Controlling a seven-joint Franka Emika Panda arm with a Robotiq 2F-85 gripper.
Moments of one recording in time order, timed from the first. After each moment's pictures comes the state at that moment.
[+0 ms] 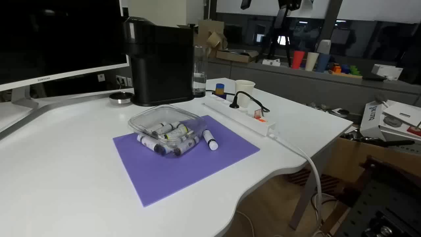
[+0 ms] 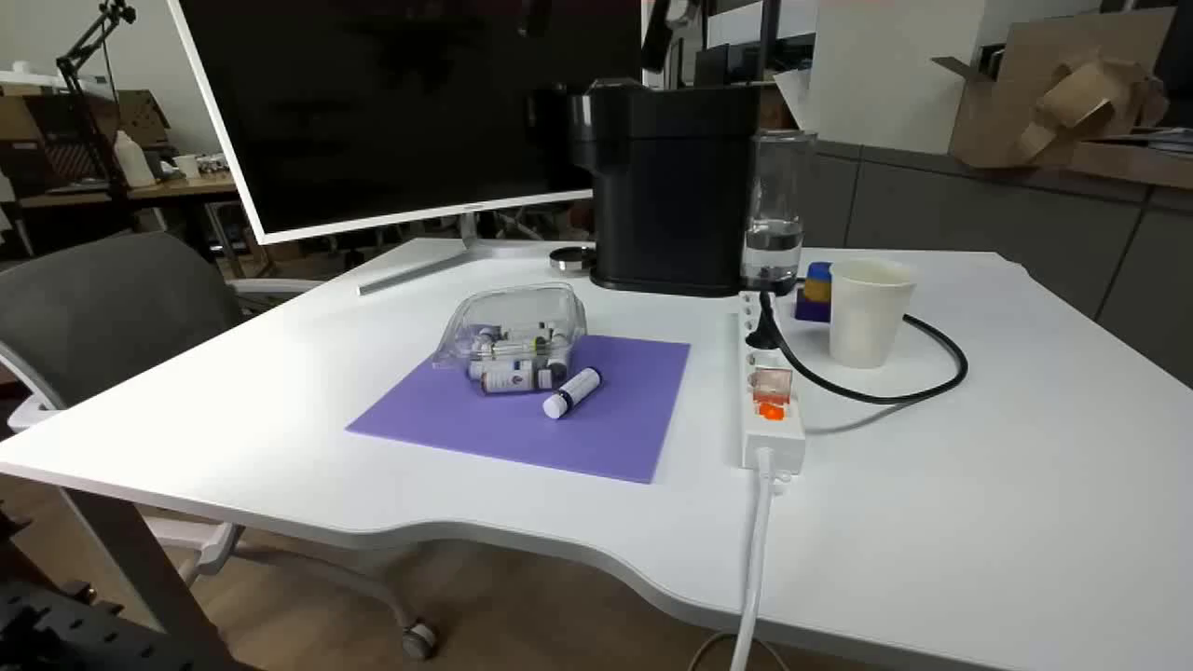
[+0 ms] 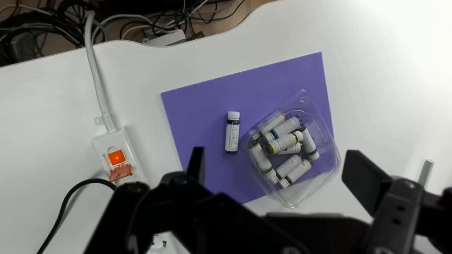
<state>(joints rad) -0.09 -0.15 -0.32 -2.28 0.22 1.94 -0.29</state>
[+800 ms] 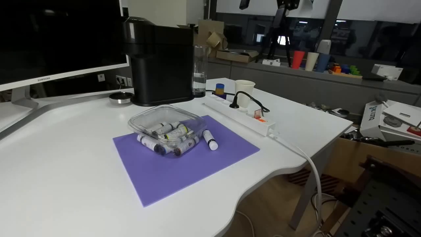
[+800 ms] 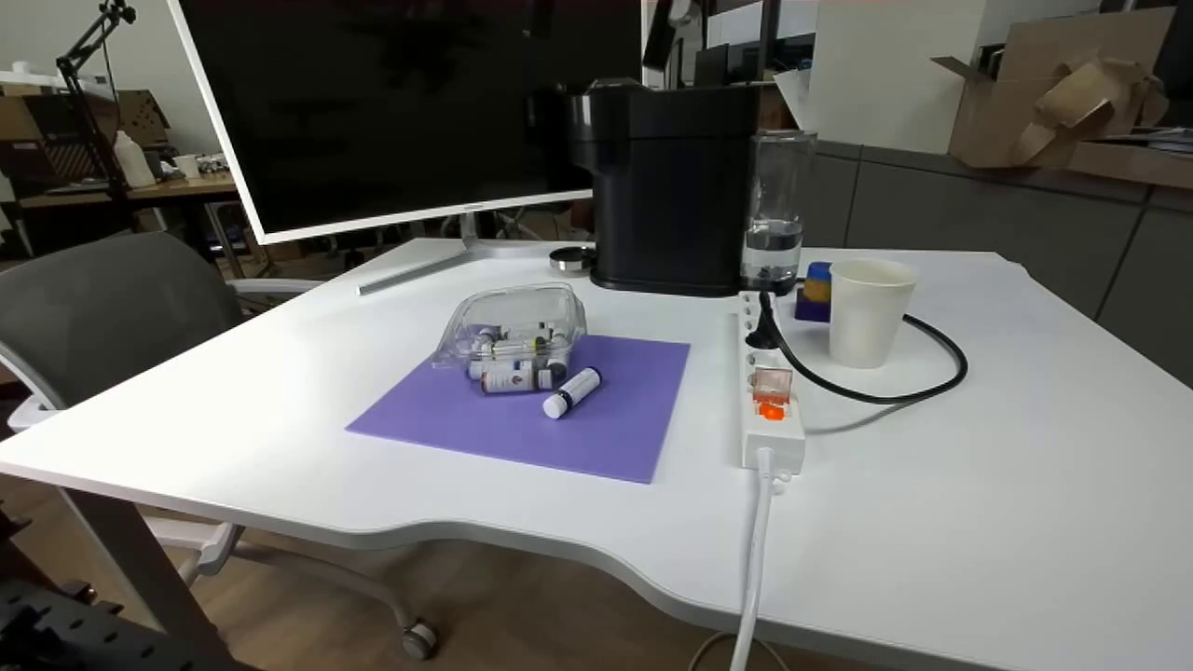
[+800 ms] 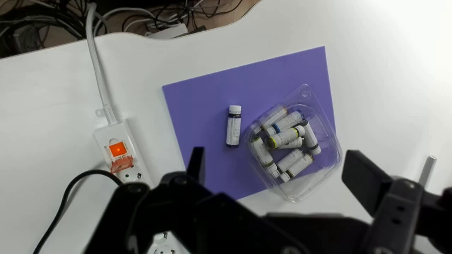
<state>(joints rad) -0.10 -0.15 -0.30 -2.28 0.22 1.97 -0.29</state>
